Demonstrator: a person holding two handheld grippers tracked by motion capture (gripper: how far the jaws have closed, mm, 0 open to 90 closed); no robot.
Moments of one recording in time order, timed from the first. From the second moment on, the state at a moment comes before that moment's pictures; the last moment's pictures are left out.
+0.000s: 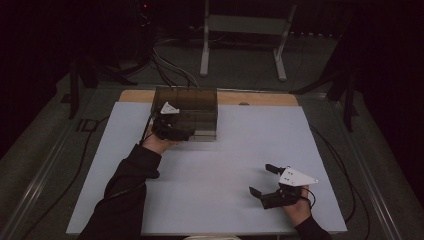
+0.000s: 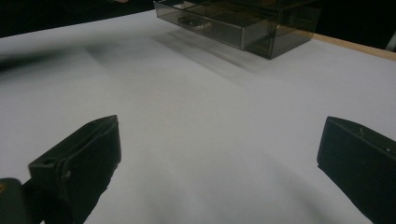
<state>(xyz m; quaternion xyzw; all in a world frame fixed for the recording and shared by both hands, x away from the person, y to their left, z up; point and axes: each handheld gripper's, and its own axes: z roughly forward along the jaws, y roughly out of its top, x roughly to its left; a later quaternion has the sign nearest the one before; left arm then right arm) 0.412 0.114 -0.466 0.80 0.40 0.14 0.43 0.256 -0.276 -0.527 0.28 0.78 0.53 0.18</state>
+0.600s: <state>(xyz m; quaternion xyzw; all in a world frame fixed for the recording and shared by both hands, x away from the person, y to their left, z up) 0.402 0.113 -0.451 0.81 0.36 0.10 0.45 0.260 -0.278 -0.529 0.29 0.77 0.54 0.17</state>
